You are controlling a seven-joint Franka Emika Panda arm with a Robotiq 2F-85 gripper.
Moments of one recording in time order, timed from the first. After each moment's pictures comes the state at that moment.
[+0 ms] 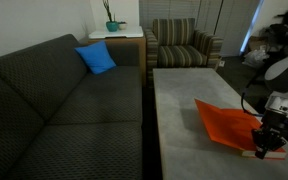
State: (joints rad) arm -0.28 1.42 0.15 -1.45 0.29 2.36 -0.36
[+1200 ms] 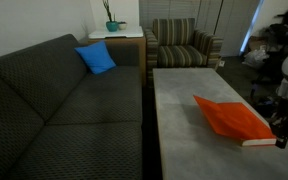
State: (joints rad) arm -0.21 1.19 0.06 -1.72 0.09 2.55 -0.30
